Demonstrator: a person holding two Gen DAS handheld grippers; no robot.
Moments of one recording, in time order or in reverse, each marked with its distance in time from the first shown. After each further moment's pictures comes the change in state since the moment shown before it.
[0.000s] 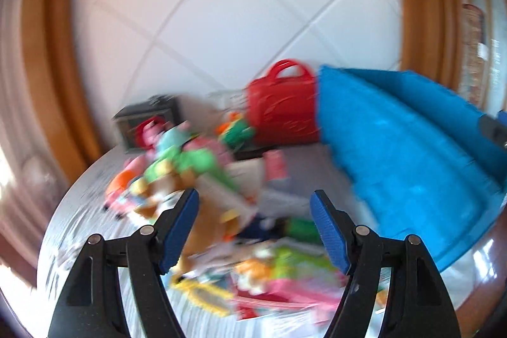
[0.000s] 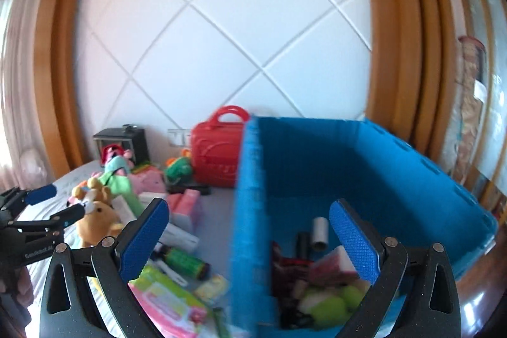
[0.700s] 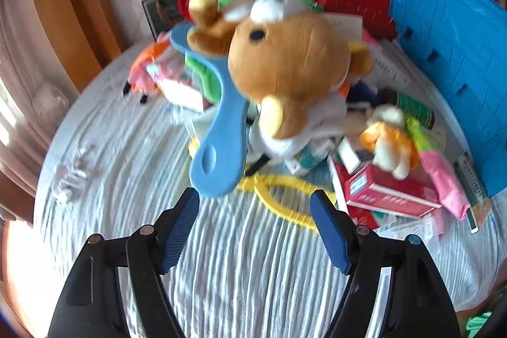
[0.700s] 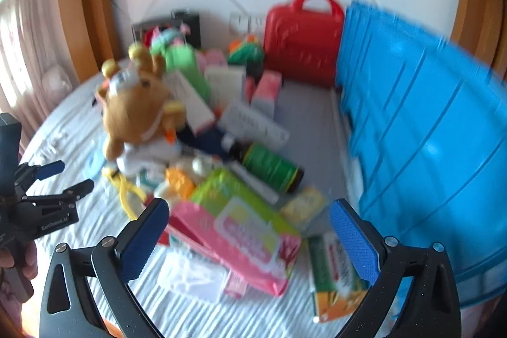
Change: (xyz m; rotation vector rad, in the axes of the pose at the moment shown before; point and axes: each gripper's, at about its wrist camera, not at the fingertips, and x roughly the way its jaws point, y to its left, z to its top) left arm 0.113 0.108 -0.154 -0.059 0.395 0.085; right arm 0.106 0.125 -0.129 -0.099 0.467 0.137
